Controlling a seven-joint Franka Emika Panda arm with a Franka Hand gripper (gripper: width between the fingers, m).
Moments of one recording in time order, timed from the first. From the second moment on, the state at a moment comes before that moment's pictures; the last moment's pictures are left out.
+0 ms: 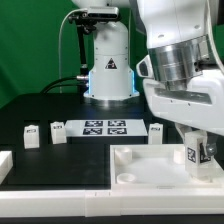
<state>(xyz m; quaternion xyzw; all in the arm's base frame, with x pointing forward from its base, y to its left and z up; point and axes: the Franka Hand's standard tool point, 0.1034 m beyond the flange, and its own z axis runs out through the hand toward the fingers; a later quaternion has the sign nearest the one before) 0.616 0.121 0.071 -0.78 0.61 0.05 0.12</state>
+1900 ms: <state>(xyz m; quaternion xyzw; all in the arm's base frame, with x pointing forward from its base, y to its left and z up) 0.620 0.115 0.069 -0.99 -0.09 -0.05 0.08</state>
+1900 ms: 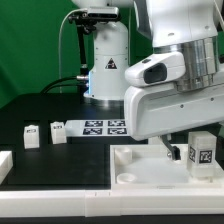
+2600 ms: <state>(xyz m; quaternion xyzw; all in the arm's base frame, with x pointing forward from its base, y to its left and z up) 0.620 0.114 0.069 -0.99 -0.04 -0.05 0.08</state>
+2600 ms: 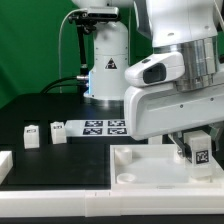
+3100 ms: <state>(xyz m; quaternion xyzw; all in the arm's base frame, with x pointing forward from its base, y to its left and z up) 0.622 0.111 0.068 -0.95 0.28 -0.03 0.10</state>
